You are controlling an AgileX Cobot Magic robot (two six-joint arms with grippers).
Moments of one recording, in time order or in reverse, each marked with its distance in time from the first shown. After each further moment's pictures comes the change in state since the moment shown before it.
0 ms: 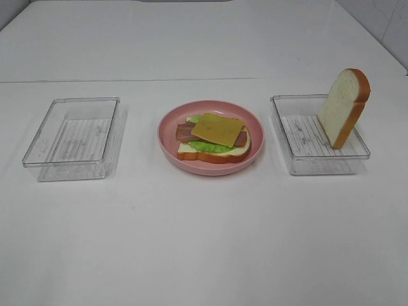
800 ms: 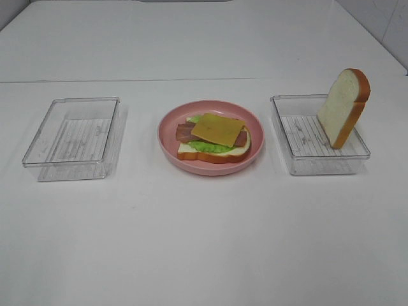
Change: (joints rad) left arm 0.151 0.000 0.015 -0.003 -0.017 0.004; right arm 0.000 0.000 0.000 0.001 0.000 0.000
